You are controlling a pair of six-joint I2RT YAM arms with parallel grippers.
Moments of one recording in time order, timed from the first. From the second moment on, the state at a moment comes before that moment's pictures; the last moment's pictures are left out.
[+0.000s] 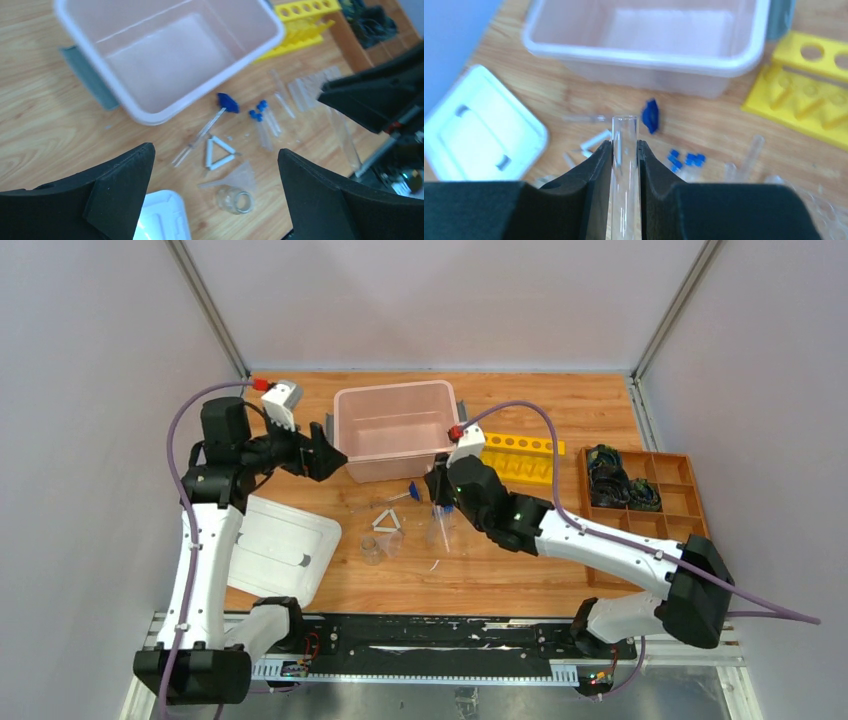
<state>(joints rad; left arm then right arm) 0.10 1.03 1.17 -0.68 0.67 0.06 1.01 1.30 0.92 -0.03 0.48 0.47</state>
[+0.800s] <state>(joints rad) -0.19 0.98 1.05 -0.50 0.83 -0.29 1.15 1.53 1.42 0.01 0.53 0.49</state>
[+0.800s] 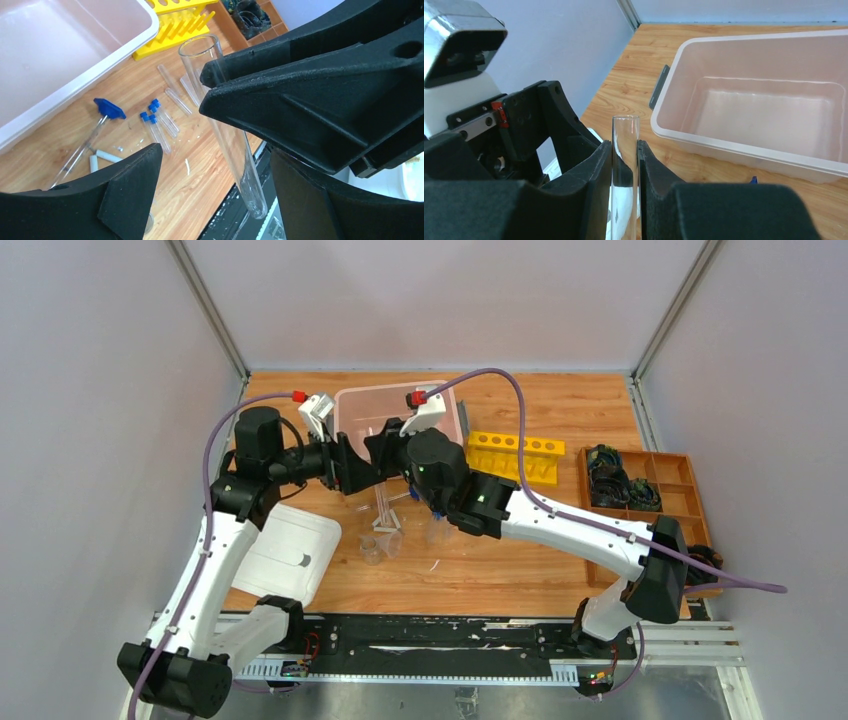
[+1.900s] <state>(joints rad) -0.20 1.01 1.08 -0.60 0.93 -0.02 0.97 1.57 1.73 -0.49 0.05 0.61</state>
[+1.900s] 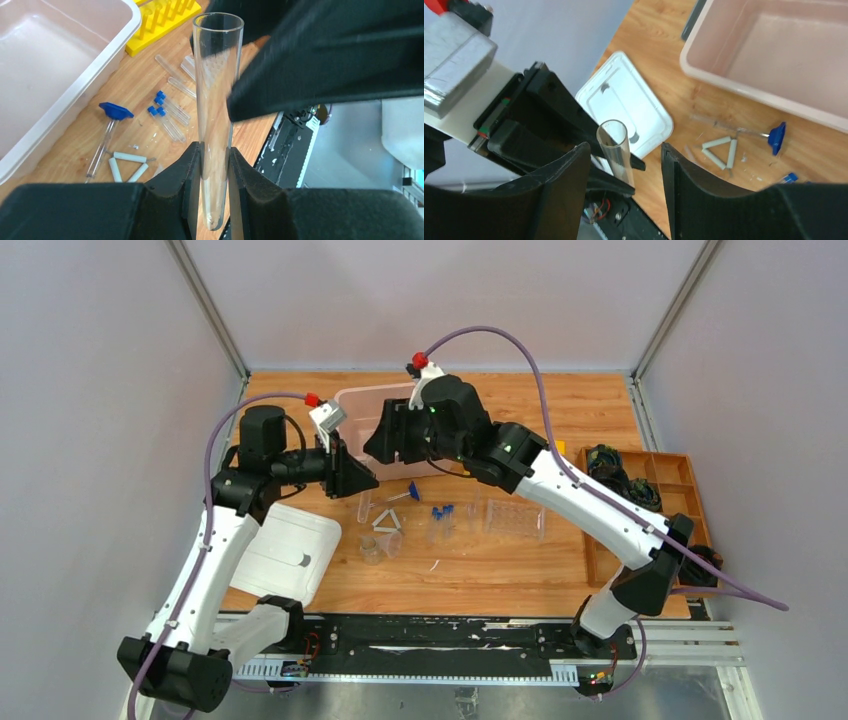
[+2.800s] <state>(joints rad) -0.20 0.99 1.11 -0.67 0.72 0.04 0.77 1.60 1.77 -0.70 0.01 0.47</state>
